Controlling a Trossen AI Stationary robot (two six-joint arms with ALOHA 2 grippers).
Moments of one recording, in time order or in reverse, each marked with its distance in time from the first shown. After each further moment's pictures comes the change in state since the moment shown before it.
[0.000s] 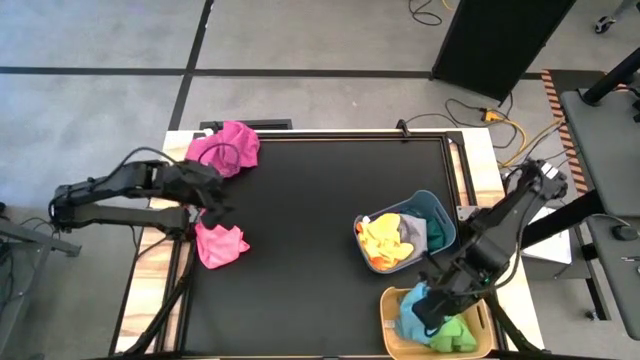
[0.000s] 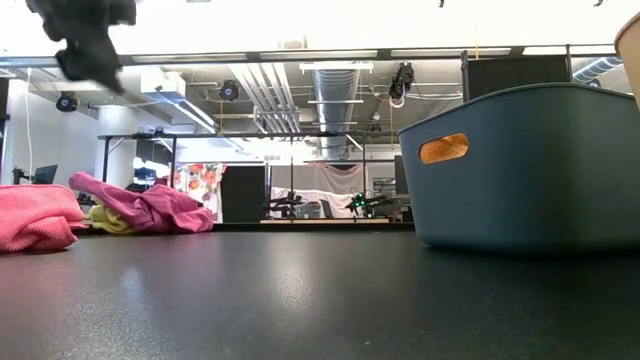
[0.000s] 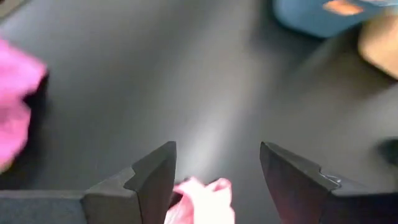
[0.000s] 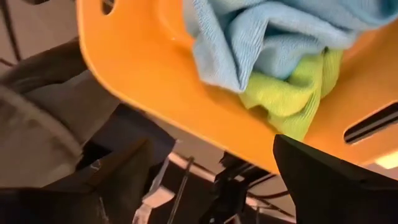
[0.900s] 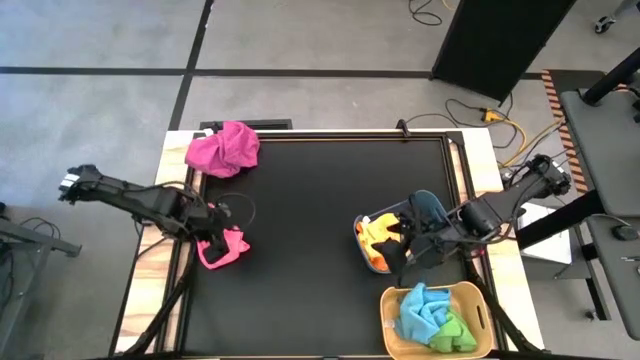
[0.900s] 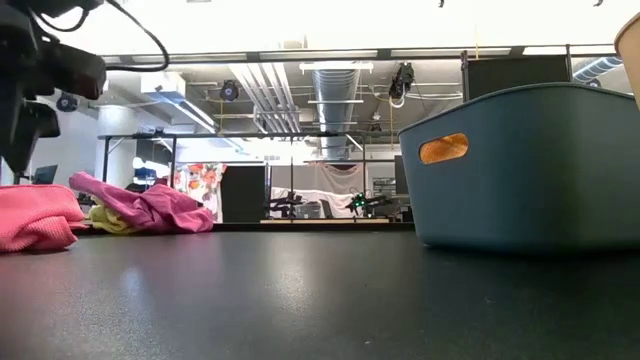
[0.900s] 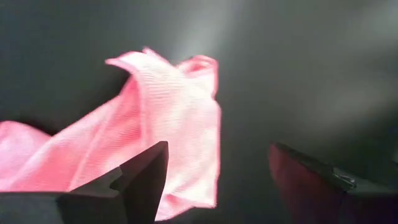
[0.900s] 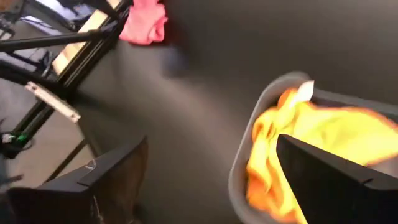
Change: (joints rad) left arm -0.382 0.081 -0.291 0.038 0.129 -0.376; right arm -0.248 -0.057 0.117 0.012 0.850 -0.661
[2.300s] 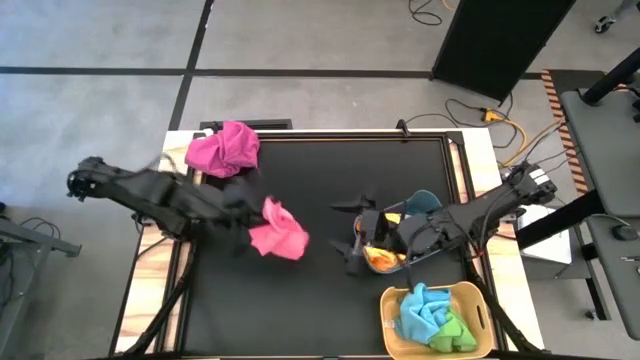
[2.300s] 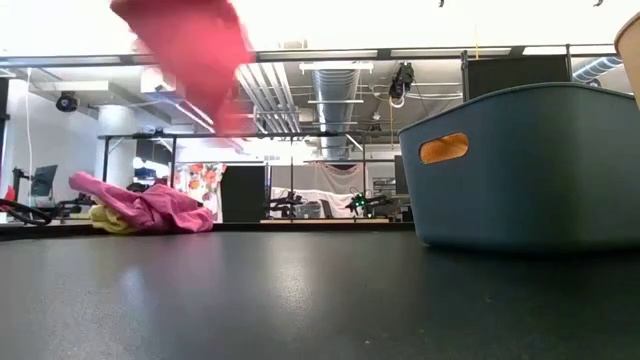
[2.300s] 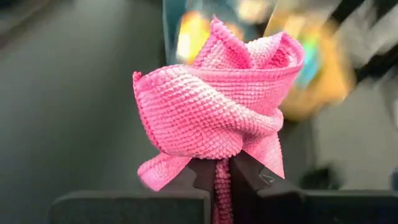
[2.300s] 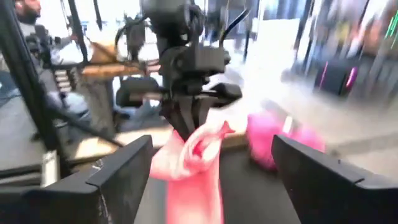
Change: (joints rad) left arm -0.070 0.310 0.549 0.309 -0.362 0.273; right arm -0.085 0.164 0.007 0.966 0.189 -1.164
